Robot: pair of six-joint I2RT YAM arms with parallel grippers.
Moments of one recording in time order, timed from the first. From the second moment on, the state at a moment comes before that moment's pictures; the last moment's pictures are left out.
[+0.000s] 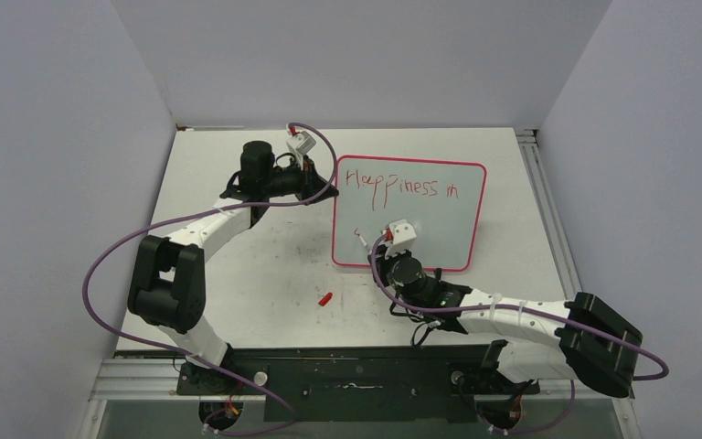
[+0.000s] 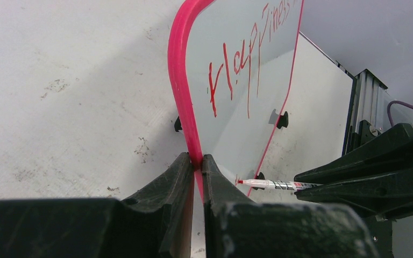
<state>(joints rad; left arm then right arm) -0.30 1.66 1.12 0.20 0.85 -0.20 1.02 1.22 0.50 0.34 0.50 0.34</state>
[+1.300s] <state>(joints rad) -0.30 1.66 1.12 0.20 0.85 -0.20 1.05 1.19 0.50 0.32 0.58 0.32</state>
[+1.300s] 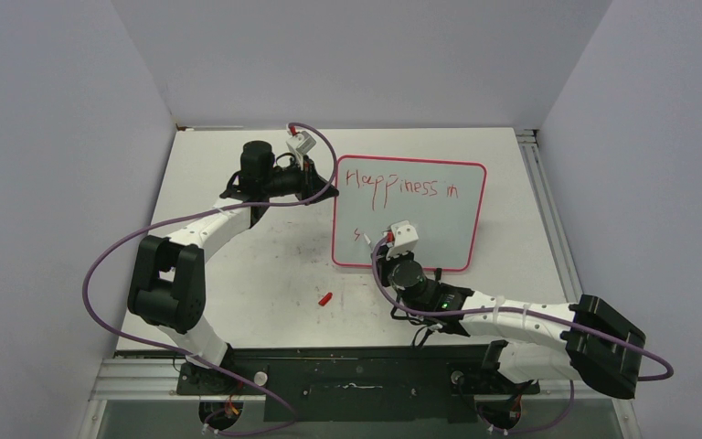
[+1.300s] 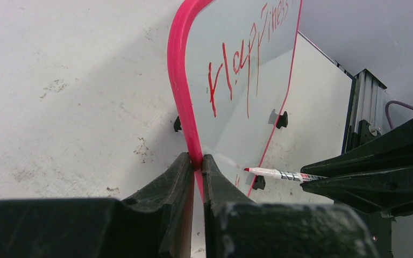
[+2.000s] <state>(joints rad) -0.30 1.66 1.12 0.20 0.85 -0.20 1.05 1.21 0.50 0.28 0.55 0.38</state>
